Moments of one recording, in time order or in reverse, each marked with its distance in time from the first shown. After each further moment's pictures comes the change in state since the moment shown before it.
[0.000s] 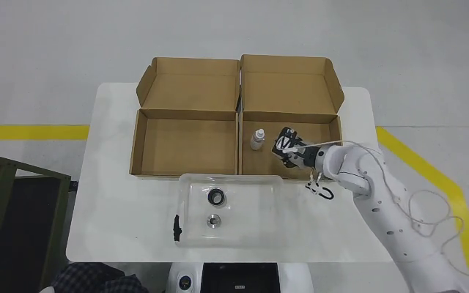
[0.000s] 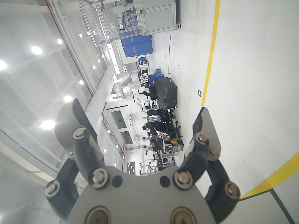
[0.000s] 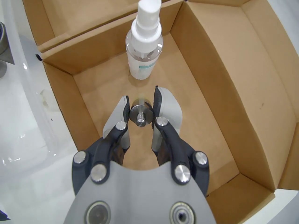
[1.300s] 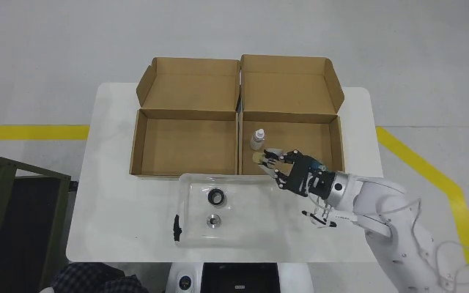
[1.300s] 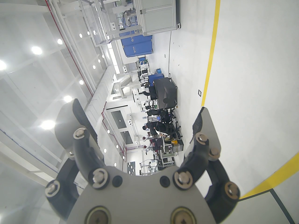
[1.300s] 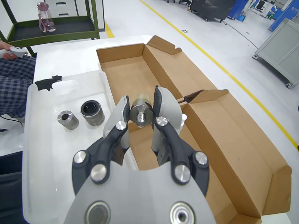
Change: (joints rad) left arm 0.000 0.000 0.000 0.000 0.000 0.000 0.000; right arm -0.331 0.032 0.199 -0.413 -0.033 -0.022 -0.382
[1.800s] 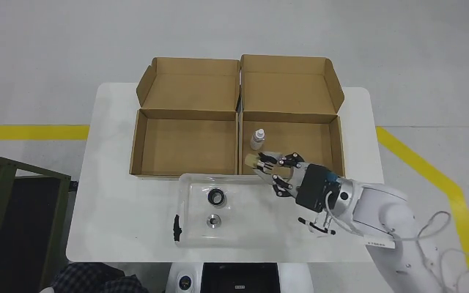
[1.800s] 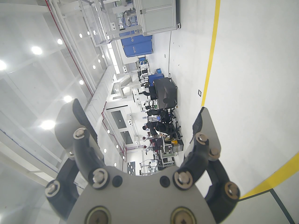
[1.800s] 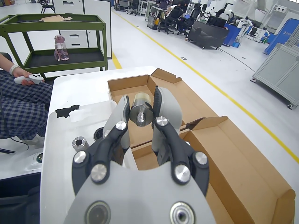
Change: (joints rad) left arm 0.000 0.000 0.000 0.000 0.000 0.000 0.000; right arm -0.042 -0.003 0.000 -0.076 0.018 -0.006 -0.156
